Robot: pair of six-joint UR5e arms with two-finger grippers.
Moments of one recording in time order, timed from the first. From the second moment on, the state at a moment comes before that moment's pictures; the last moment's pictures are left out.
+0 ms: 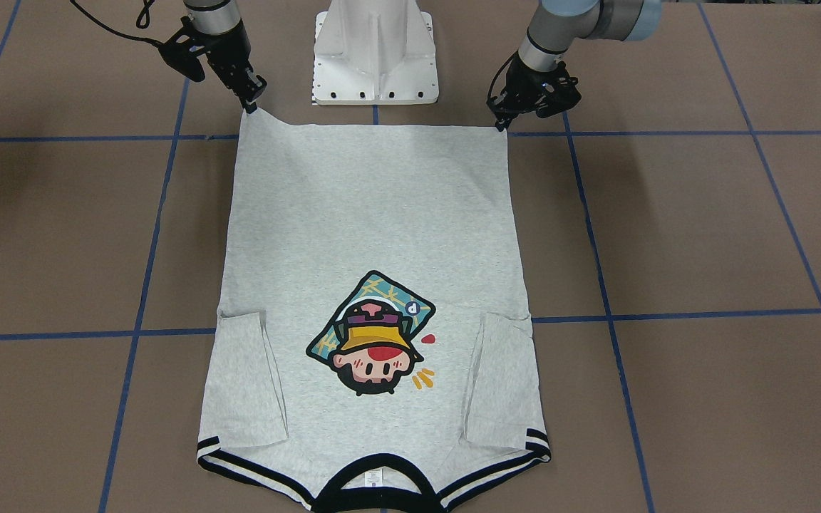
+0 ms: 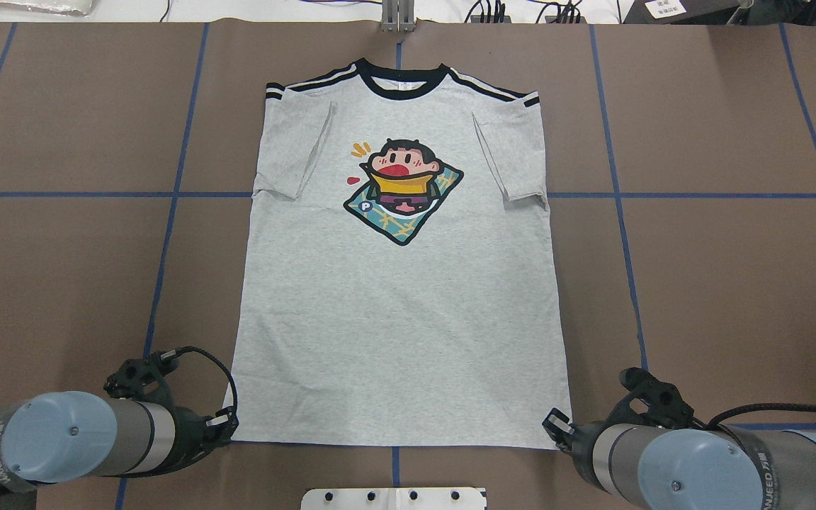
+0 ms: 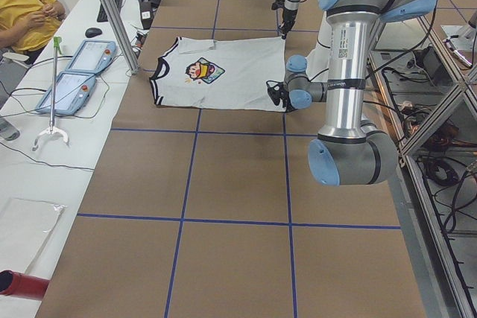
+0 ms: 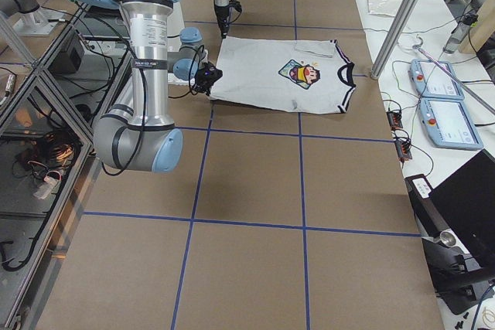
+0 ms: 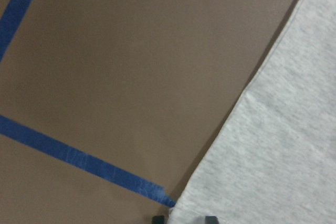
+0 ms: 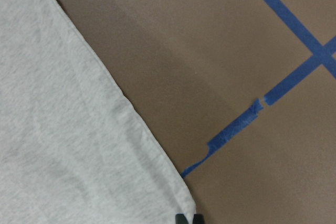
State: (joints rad) left arm -0.17 -1.59 -2.04 -2.04 -1.69 -1.94; right arm 0.07 -1.55 2.22 -1.43 1.53 2.24
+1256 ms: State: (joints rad) left arm -0.10 -1.59 -2.30 -1.95 -1.69 -1.97; right arm 0.03 -1.61 2.33 -1.43 1.52 2.24
